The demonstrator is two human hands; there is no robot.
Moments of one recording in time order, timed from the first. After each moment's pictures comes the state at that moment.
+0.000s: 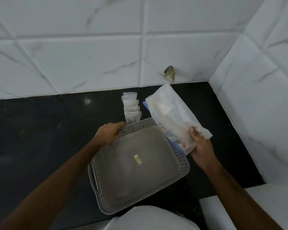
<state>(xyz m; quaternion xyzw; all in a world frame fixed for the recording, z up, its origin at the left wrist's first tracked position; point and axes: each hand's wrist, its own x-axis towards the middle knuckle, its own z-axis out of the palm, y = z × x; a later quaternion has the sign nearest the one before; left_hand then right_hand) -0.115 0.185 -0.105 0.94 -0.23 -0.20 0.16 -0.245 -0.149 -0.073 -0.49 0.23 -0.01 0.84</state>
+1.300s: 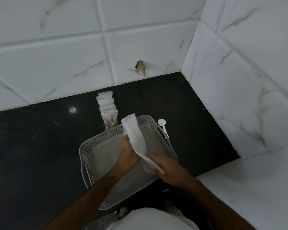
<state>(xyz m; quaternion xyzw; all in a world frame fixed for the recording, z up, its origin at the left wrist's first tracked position) -0.246 0.058 -0.163 0.80 -0.07 -0.19 0.56 -0.348 -0.133 -0.111 -0.88 -0.05 0.18 0.44</state>
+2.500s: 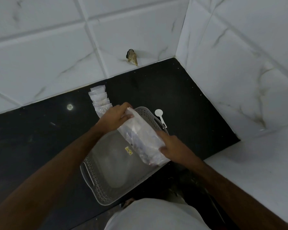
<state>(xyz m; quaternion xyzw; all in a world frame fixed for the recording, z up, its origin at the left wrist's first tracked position) -0.110 0.057 -0.096 0.88 -0.35 -0.21 0.24 -0.321 -0.150 -0.083 -0.90 0.09 0.19 0.38</state>
